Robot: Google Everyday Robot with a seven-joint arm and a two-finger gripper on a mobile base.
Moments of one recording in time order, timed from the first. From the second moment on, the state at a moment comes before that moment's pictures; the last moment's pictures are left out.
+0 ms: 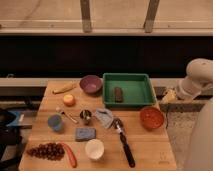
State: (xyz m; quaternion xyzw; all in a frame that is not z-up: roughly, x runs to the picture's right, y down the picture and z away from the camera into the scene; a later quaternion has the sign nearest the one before) arm 0.376 0.063 0.721 -0.17 0.16 0.69 0.69
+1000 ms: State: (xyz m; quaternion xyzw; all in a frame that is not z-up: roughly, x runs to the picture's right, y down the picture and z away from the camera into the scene) arm 0.373 0.064 0.720 -0.17 0.16 0.68 0.69
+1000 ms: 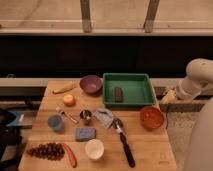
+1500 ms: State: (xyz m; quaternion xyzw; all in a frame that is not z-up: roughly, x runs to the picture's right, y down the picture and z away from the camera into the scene) arm 0.291 0.055 0.722 -0.19 0.13 0.61 0.76
